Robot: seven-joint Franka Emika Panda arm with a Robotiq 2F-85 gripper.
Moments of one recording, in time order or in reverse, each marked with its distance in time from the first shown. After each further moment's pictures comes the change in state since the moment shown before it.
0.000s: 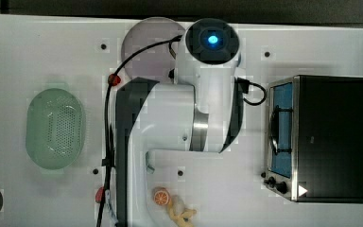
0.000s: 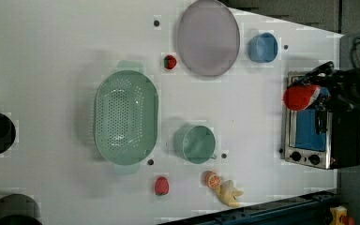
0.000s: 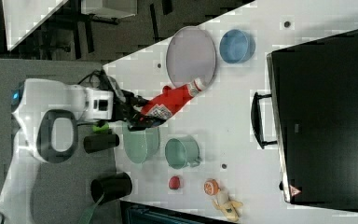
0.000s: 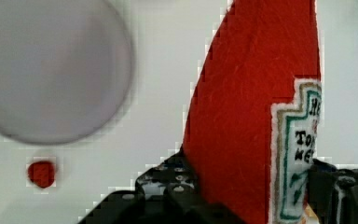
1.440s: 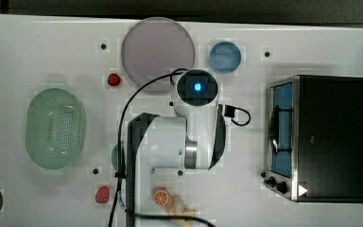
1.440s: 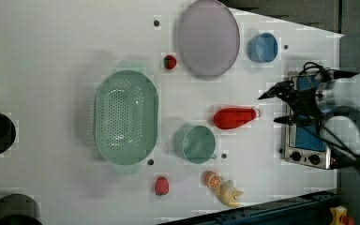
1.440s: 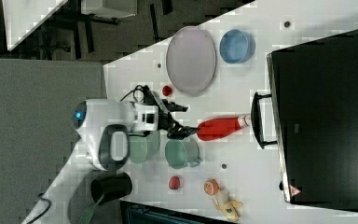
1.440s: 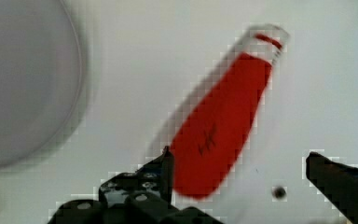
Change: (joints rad) arm 0.018 -0.034 -0.004 -0.202 -0.009 0.158 0.013
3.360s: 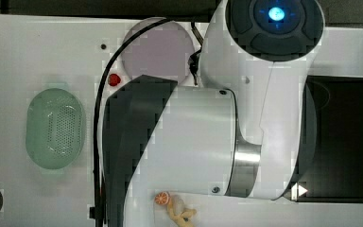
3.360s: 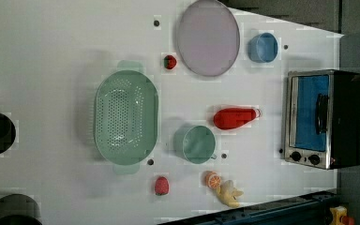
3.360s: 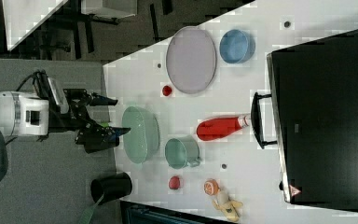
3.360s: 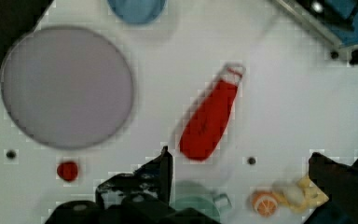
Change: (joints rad) arm -0.030 -0.077 -0.020 0.479 0.016 -0.515 0.002
